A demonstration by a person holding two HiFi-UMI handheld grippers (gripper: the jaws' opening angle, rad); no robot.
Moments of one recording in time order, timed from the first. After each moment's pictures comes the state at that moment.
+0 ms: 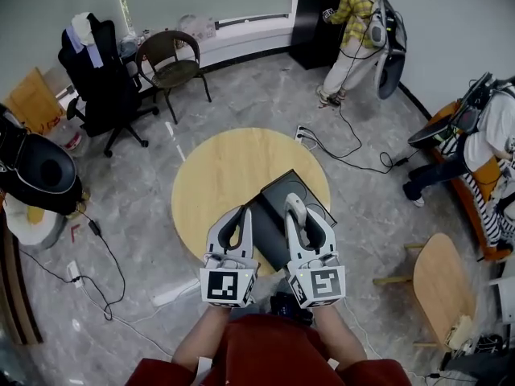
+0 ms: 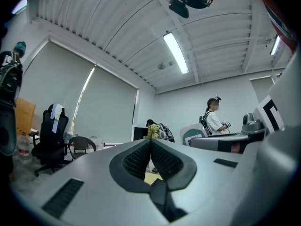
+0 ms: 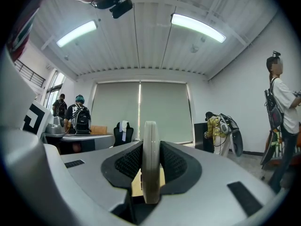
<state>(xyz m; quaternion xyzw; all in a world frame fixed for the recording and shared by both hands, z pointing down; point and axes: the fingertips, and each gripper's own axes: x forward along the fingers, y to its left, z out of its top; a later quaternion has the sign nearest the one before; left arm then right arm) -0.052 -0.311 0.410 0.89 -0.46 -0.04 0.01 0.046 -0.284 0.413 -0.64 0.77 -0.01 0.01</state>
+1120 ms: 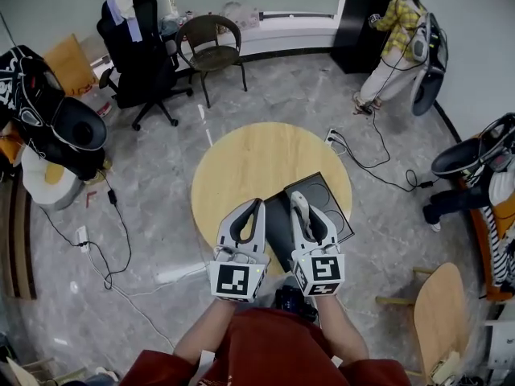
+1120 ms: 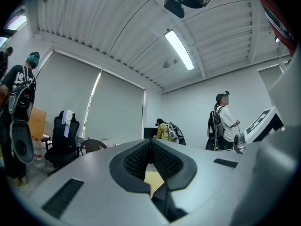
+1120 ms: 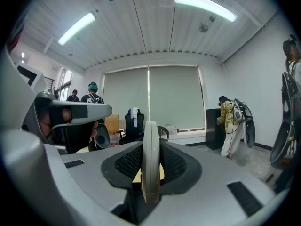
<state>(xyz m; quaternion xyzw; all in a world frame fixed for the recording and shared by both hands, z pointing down) -0.058 -0.324 0.412 0.86 -0.51 -0.03 0.00 0.034 -0.326 0.474 -0.58 0.81 -0.06 -0.07</state>
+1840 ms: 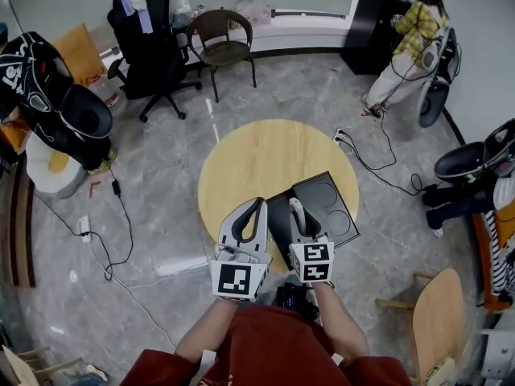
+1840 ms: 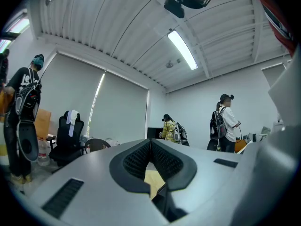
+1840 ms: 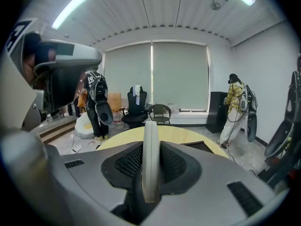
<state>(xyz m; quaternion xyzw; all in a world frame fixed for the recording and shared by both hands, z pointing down) -0.080 -0.313 0.415 0.84 -0.54 -0.06 0.01 0.019 -0.331 0.571 -0.55 0.80 -0.12 -0.19</state>
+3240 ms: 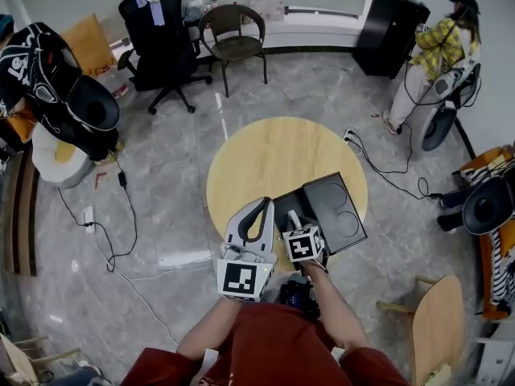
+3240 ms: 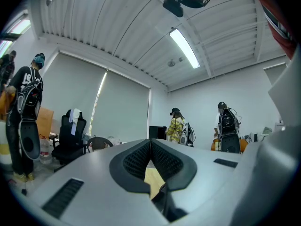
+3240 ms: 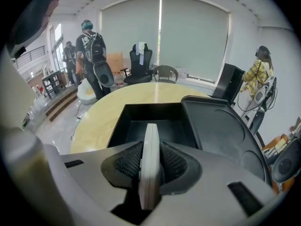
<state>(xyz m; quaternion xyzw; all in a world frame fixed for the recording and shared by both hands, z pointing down) -0.091 -0.325 0.412 0.83 -0.55 -0.07 0.01 0.000 -0.340 0.698 -0.48 0.75 -0.23 -0.39</state>
